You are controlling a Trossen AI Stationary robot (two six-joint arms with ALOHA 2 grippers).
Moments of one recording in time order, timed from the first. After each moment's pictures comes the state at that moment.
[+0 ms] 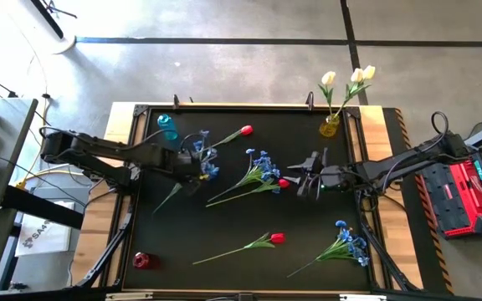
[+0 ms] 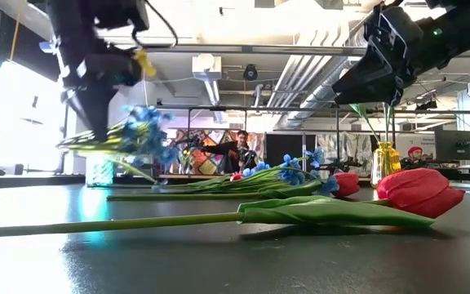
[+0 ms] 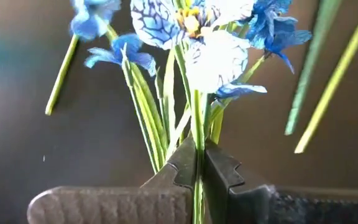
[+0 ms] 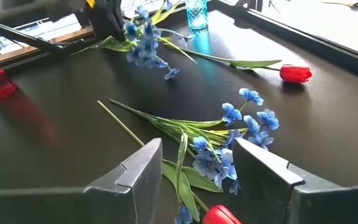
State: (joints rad) left arm -0.02 1.29 0.84 -0.86 -0.19 -0.75; right arm 0.23 0.99 0.43 0.09 0.49 0.43
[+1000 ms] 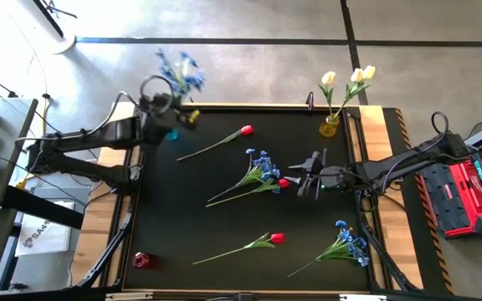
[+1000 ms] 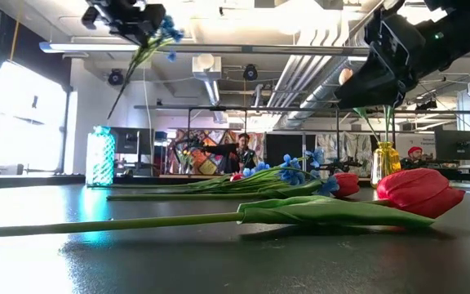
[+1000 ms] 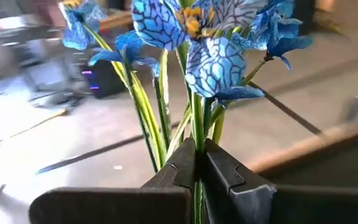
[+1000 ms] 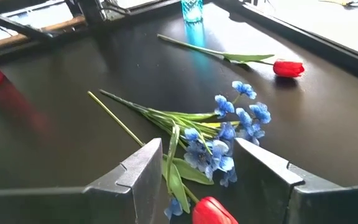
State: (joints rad) left arm 0.23 1.06 1.02 -0.44 -1.06 -0.26; right arm 0.23 0.99 0.43 0.04 0.50 0.42
